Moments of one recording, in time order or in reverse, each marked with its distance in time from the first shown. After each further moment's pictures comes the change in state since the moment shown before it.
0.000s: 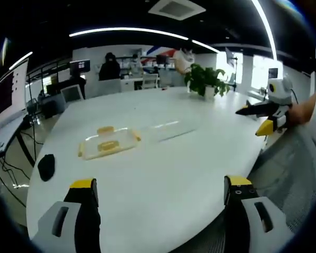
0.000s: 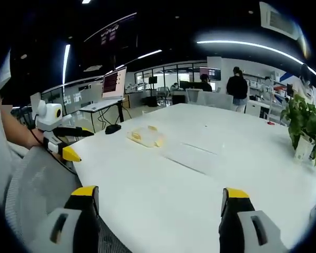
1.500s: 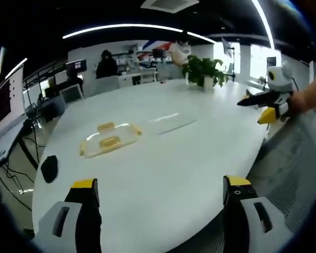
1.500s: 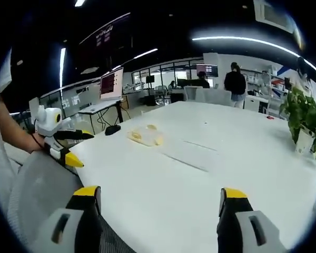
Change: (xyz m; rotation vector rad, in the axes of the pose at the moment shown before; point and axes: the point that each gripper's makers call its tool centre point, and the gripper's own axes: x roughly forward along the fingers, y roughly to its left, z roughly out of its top) left arm 0.003 0.008 -0.009 0.026 0.051 0.029; right arm 0.001 0.002 0.005 -0.003 -0.016 0.010
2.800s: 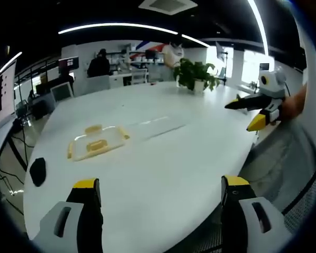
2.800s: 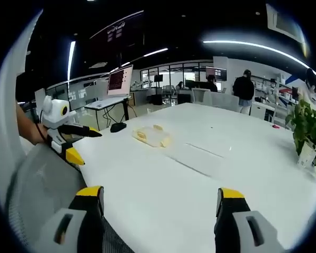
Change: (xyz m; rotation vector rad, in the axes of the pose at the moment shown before) left arm 0.001 -0.022 0.013 0.015 -0.011 -0.124; right arm 0.002 0.008 0.003 -0.027 0.033 0.027
